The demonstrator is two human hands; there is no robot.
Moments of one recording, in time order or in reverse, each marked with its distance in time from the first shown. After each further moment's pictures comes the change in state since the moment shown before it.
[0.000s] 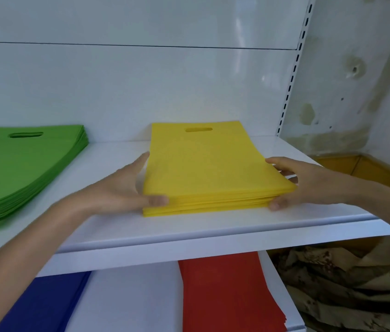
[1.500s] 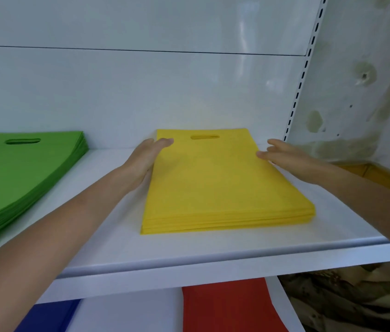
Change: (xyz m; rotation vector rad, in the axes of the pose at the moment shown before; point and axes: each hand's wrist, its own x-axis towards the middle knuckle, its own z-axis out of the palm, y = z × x) left_hand 0.111 0.000 0.000 -0.751 0.229 -0.130; right_hand 0.096 -0.002 -0.014 0.423 0.247 0.082
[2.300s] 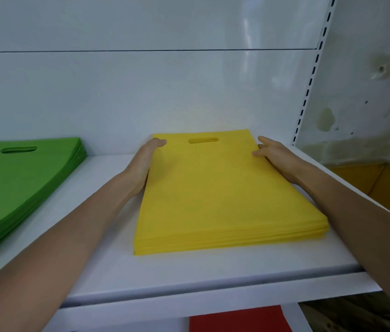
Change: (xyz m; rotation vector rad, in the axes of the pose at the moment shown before) left_hand 0.016 0.001 0.004 -0.182 0.003 -0.099; right_hand 0.044 -0.005 0.023 0.351 -0.040 -0.042
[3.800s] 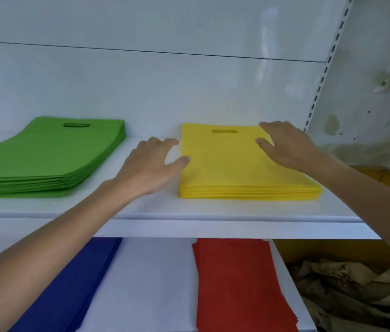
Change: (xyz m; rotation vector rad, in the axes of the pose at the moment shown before) left_hand -0.130 -0.009 -0.038 1.171 0.242 0.538; right_hand -0.081 -0.037 0.027 -1.311 0.258 -0.479
